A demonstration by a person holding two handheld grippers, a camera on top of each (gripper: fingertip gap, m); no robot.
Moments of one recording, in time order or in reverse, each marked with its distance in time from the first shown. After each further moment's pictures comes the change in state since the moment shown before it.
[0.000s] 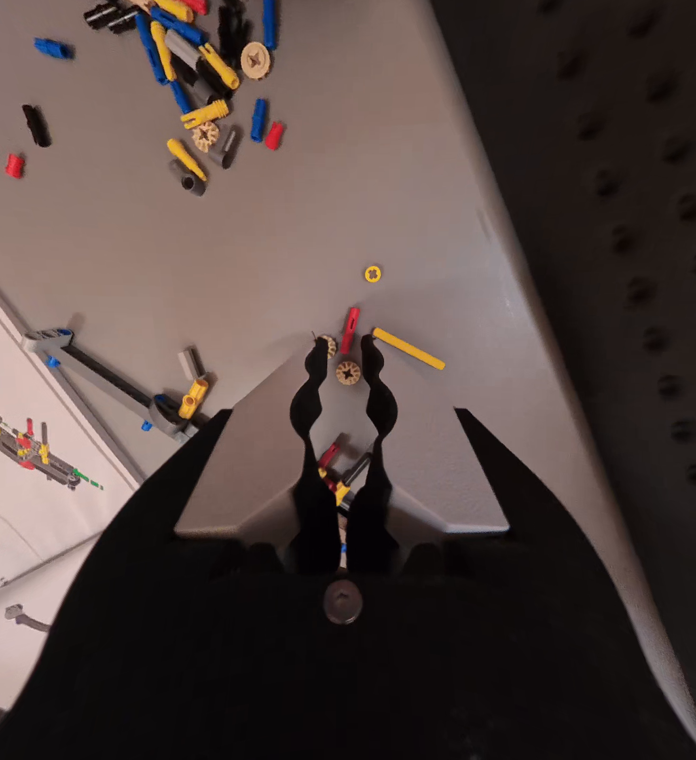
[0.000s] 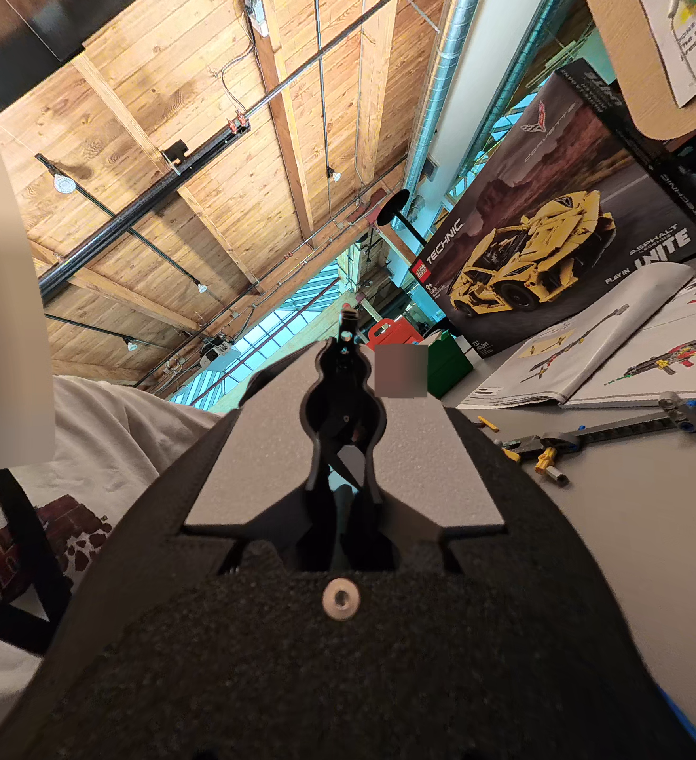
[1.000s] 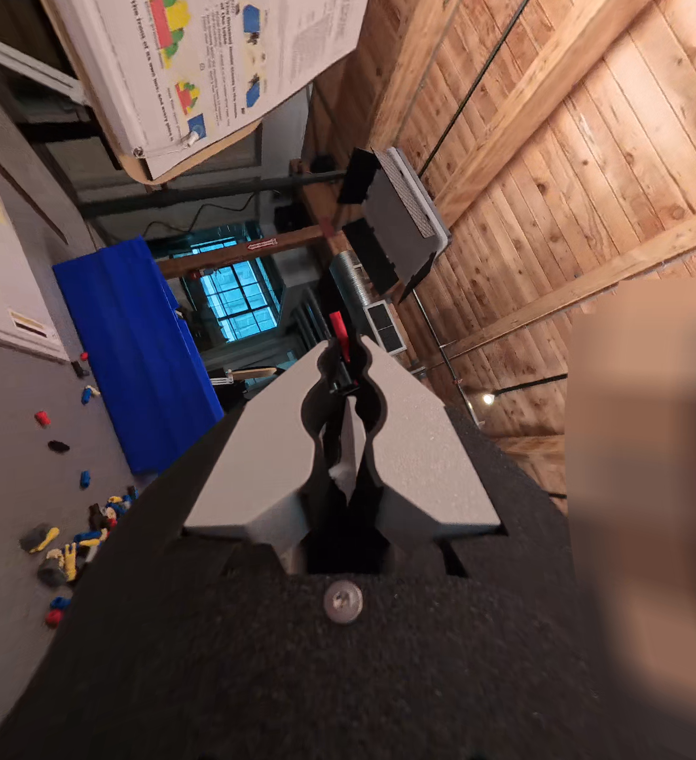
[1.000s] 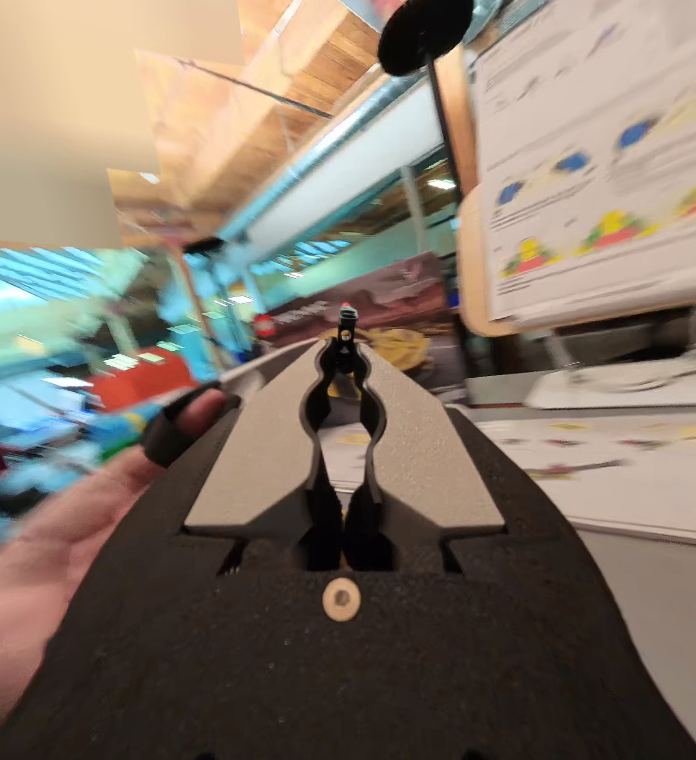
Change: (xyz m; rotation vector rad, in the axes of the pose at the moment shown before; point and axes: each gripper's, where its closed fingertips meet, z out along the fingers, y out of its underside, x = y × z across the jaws) left arm -0.077 -0.040 -0.170 2.126 0.086 -1.495; right arm -0.010 0.011 0.064 0.189 0.435 -0.694
